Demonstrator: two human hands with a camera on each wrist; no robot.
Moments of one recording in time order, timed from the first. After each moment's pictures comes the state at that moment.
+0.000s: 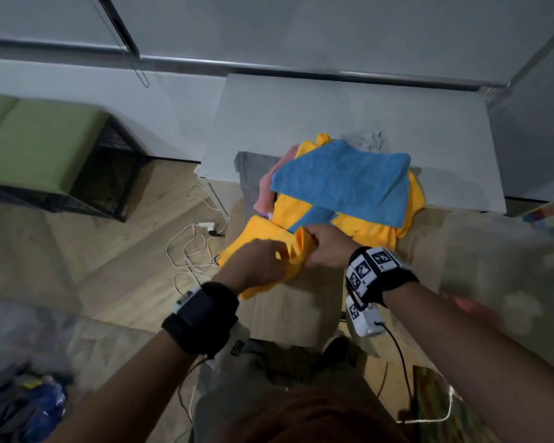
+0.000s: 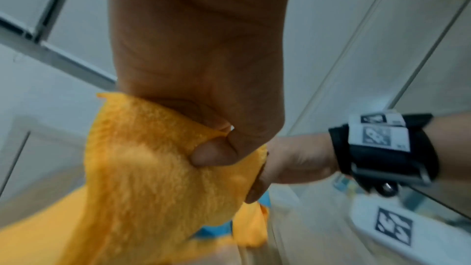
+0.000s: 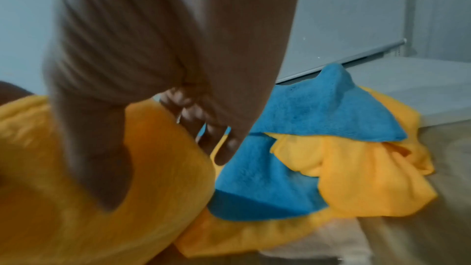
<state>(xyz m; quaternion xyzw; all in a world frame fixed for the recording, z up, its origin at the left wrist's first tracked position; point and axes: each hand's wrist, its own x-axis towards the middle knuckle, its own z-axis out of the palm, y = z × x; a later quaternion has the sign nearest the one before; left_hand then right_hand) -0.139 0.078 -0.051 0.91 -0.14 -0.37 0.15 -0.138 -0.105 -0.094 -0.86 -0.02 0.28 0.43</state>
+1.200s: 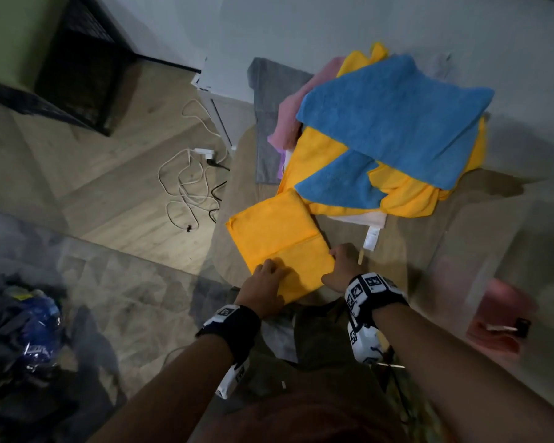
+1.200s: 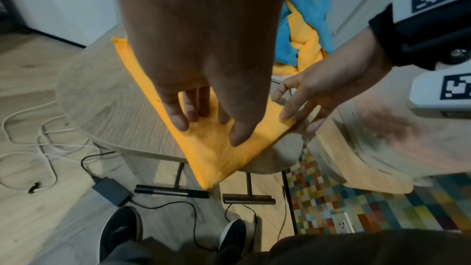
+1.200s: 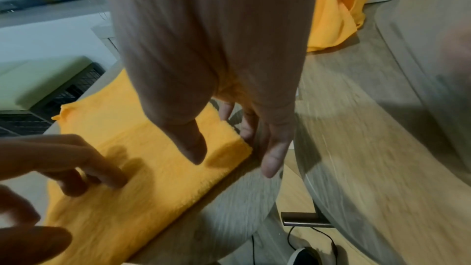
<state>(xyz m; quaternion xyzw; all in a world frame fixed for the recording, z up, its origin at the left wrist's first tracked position) -0.258 0.116 -0.275 0.88 -0.15 -0.42 0.16 -0.227 -0.101 -0.270 -0.85 0.16 0.46 0.21</state>
